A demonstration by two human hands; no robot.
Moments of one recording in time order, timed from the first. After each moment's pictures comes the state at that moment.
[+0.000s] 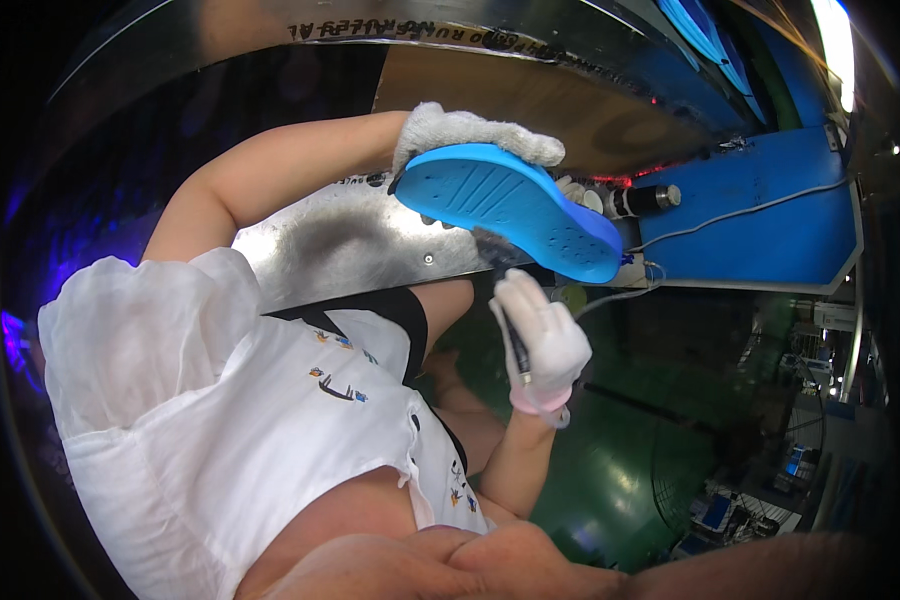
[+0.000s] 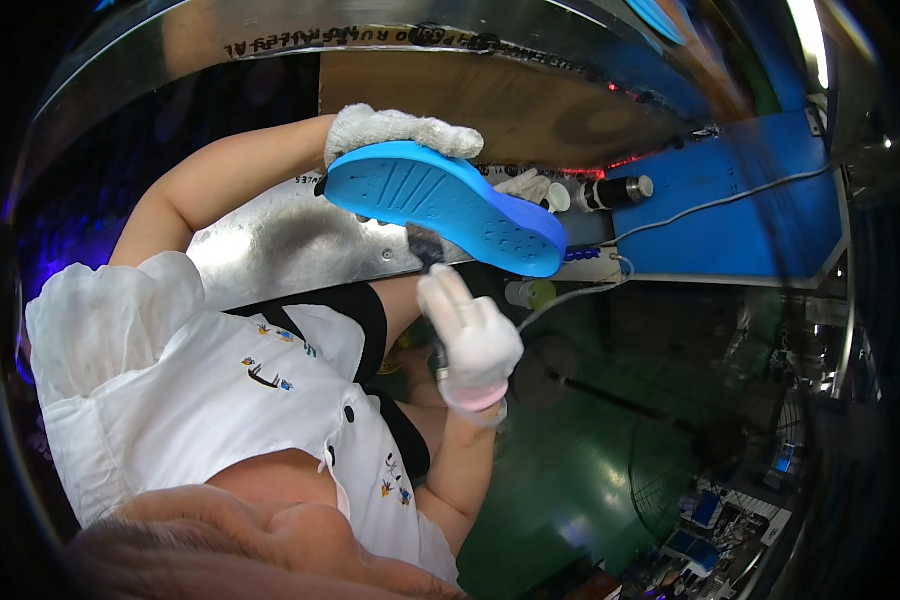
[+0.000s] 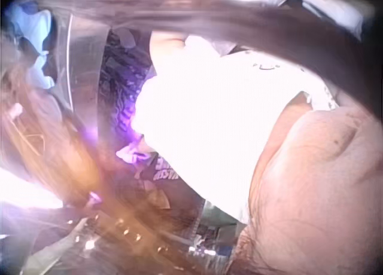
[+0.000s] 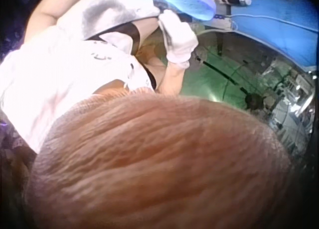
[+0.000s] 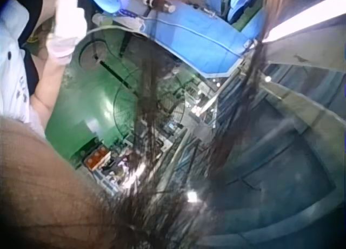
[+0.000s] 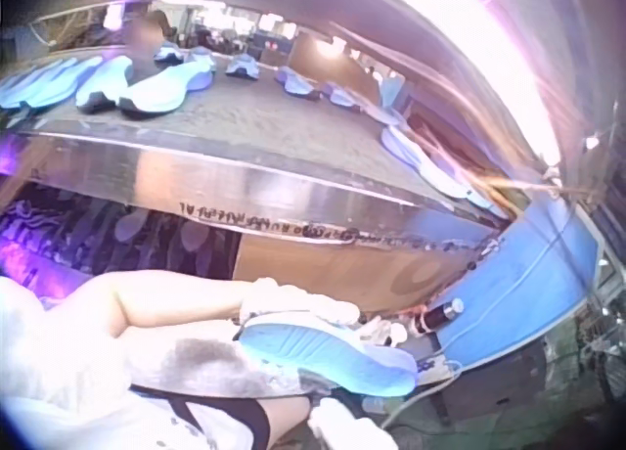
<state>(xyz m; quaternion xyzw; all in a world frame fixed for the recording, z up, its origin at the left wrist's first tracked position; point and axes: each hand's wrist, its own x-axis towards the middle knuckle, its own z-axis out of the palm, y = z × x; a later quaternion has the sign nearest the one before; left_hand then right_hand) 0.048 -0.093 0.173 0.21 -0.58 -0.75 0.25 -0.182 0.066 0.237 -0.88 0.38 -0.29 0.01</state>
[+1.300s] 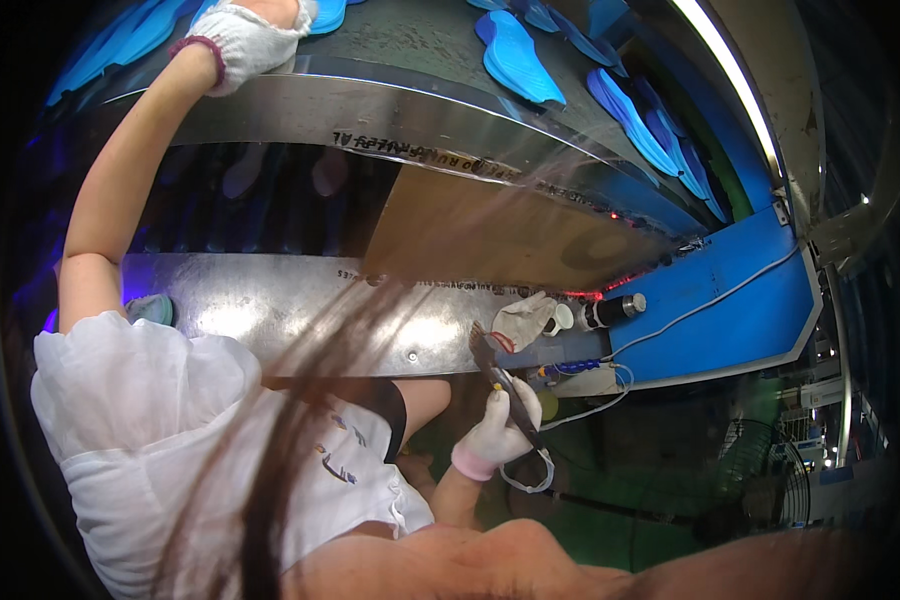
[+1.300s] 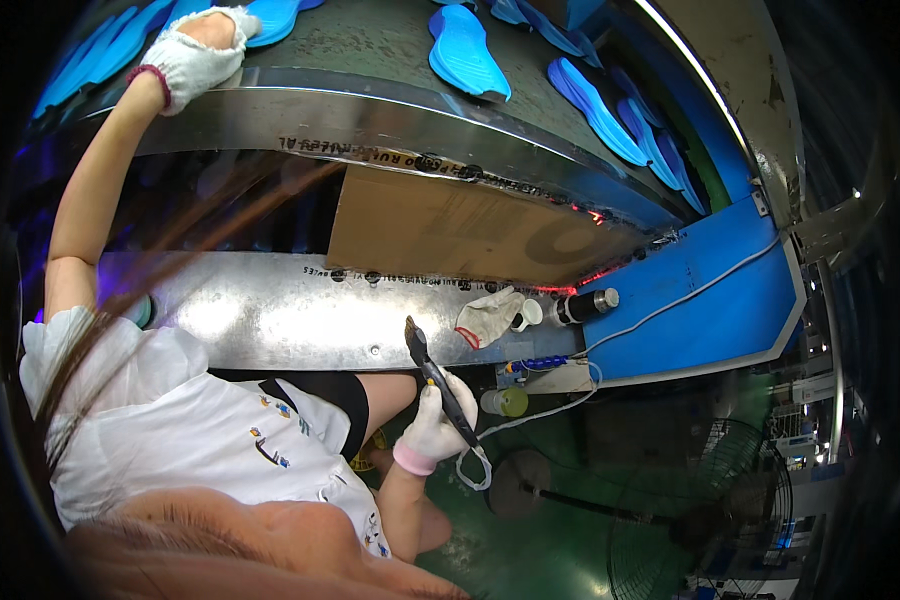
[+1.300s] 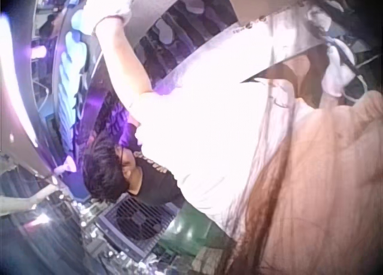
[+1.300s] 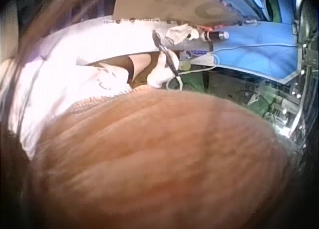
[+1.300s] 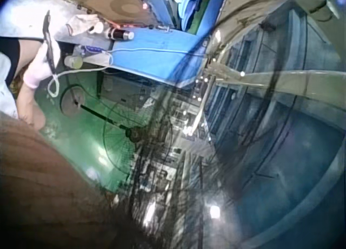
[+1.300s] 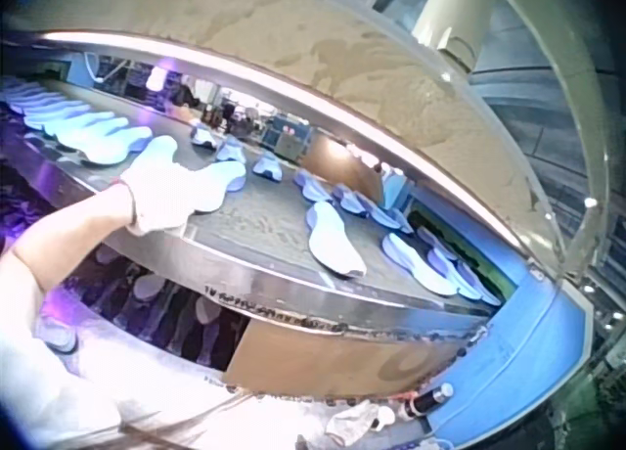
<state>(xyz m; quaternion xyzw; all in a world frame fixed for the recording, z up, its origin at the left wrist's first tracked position) 0.213 0.030 0.403 0.72 -0.60 0.35 -0.03 -0.165 0.082 0.169 -0.50 0.42 -0.69 0.30</state>
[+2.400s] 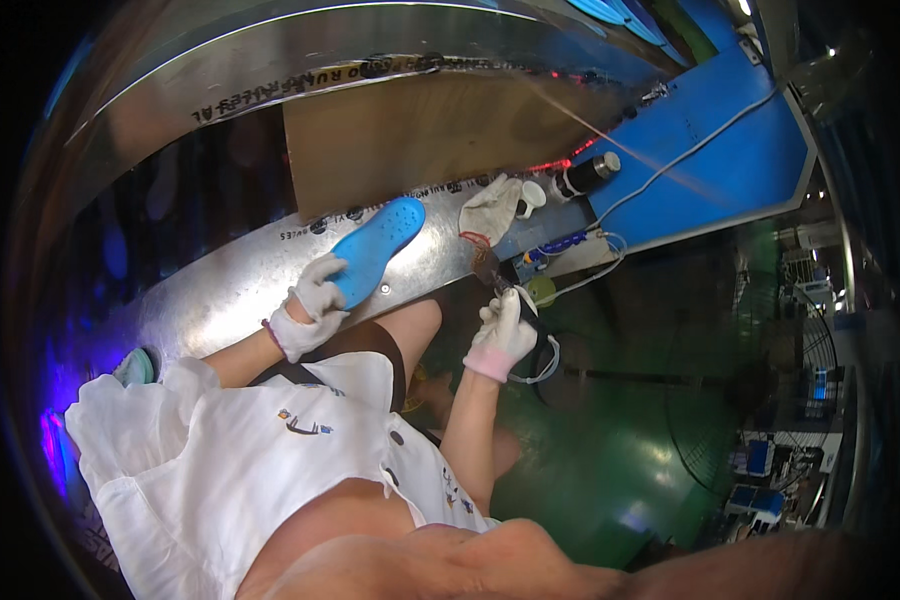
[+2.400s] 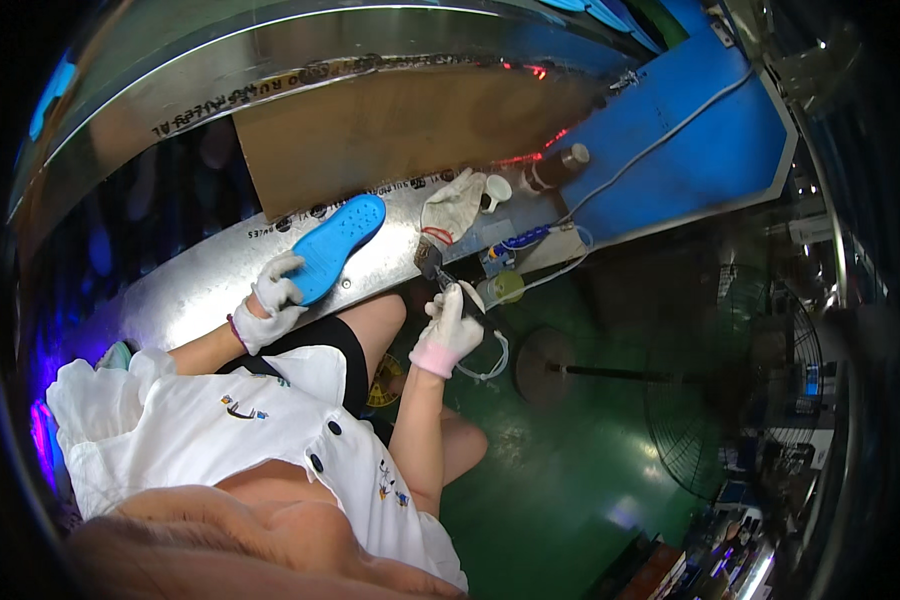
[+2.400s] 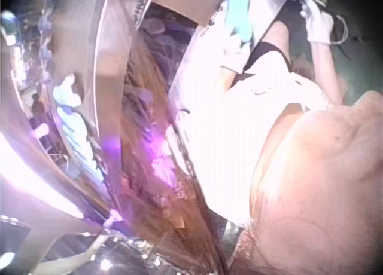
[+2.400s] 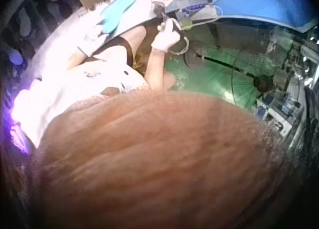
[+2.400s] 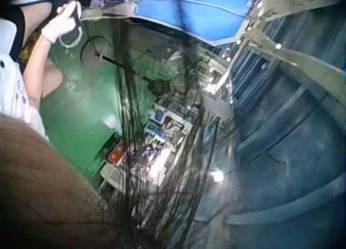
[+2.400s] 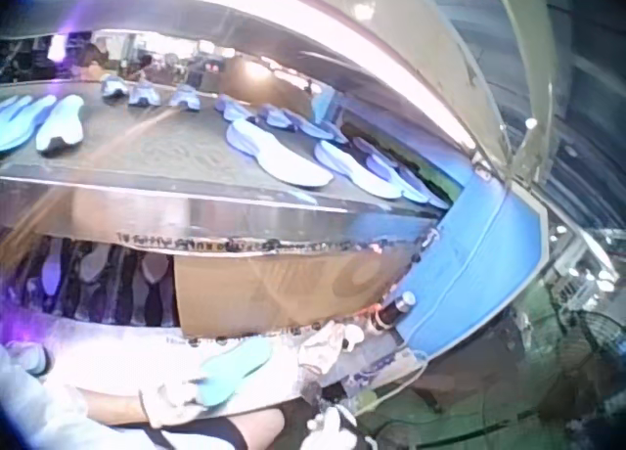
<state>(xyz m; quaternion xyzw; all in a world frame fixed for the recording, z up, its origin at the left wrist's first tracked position) 0.066 0.067 0.034 0.43 -0.79 -0.14 0.40 -0.212 0.048 0.110 -0.22 0.52 -0.73 0.39</state>
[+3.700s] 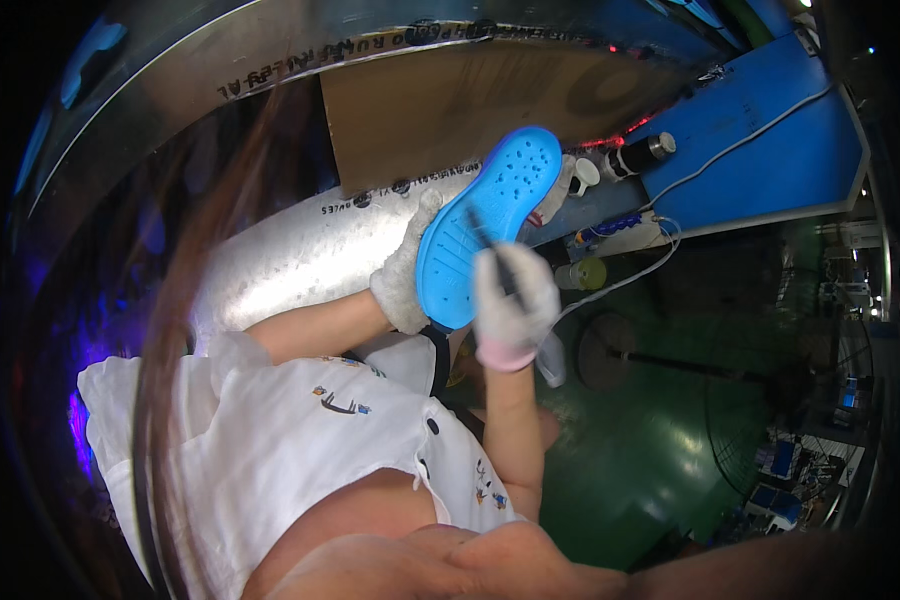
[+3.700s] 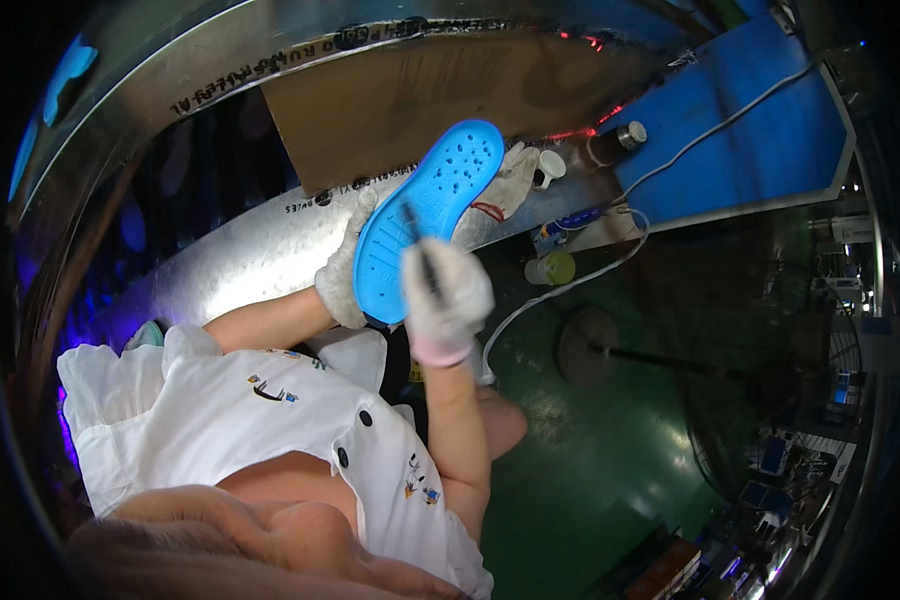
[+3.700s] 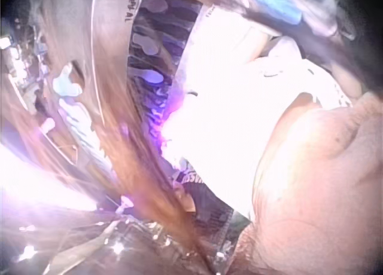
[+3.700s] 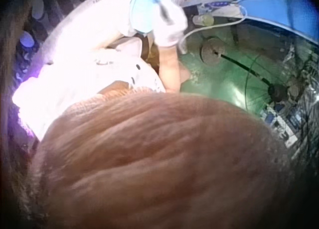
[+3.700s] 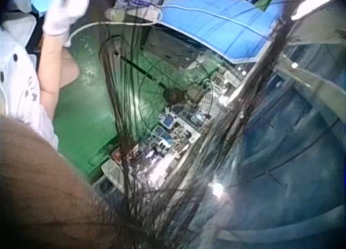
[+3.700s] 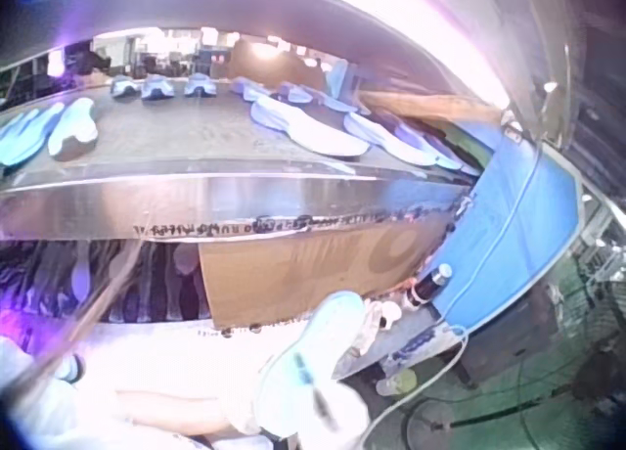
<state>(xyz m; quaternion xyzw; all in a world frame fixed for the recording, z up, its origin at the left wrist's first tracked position) -0.022 0.019 0.114 -0.01 -0.10 -0.86 0.50 -0.150 0.047 0.170 -0.68 0.49 -0.54 0.11</state>
